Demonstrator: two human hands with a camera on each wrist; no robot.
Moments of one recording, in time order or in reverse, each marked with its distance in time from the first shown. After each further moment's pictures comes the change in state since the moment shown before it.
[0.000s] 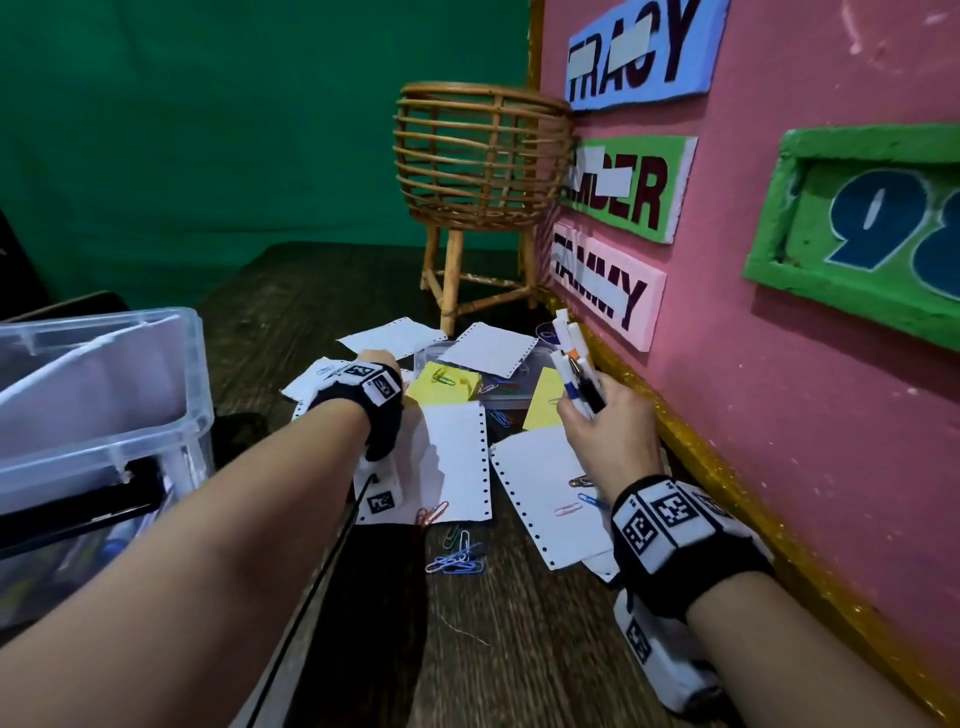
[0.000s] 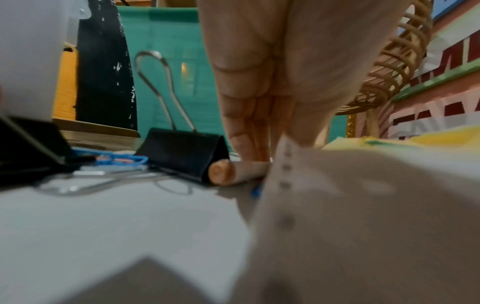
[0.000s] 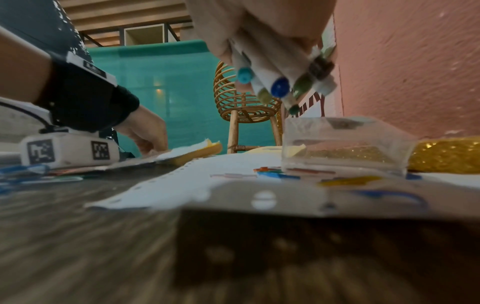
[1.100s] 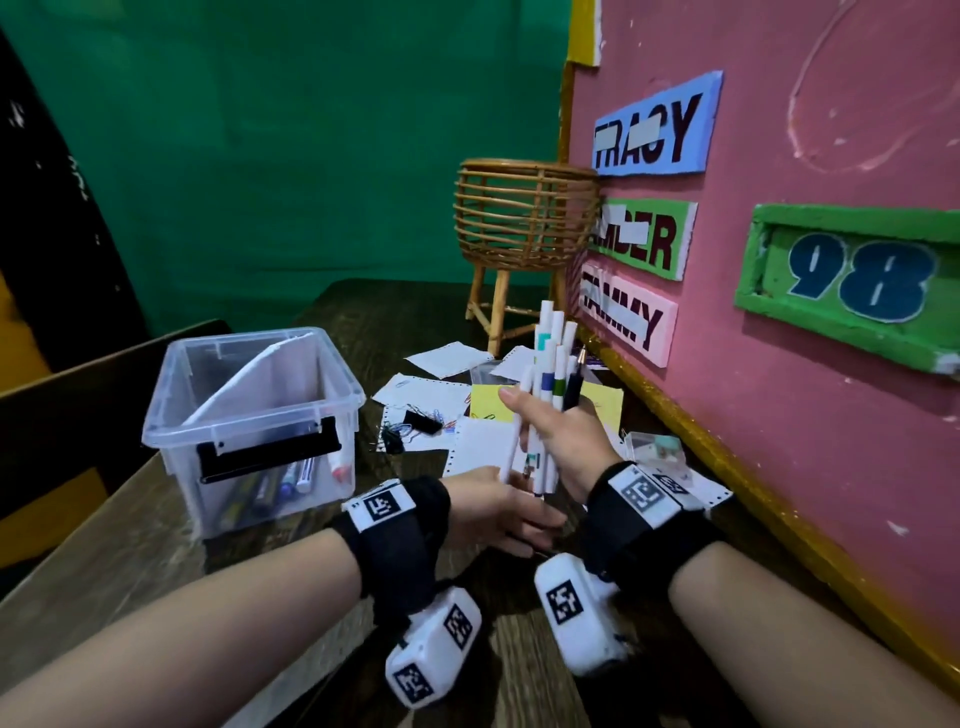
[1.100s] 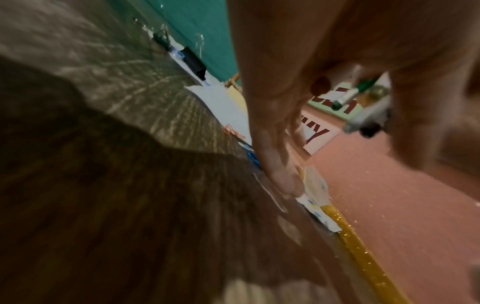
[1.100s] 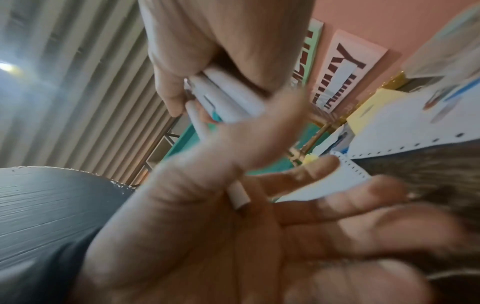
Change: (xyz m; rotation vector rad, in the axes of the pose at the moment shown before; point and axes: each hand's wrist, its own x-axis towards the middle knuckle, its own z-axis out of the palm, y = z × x) left_hand -0.264 -0.029 0.003 -1.259 -0.846 0.413; right_hand -0.091 -0.105 -0.006 0.776 -0.366 0.241
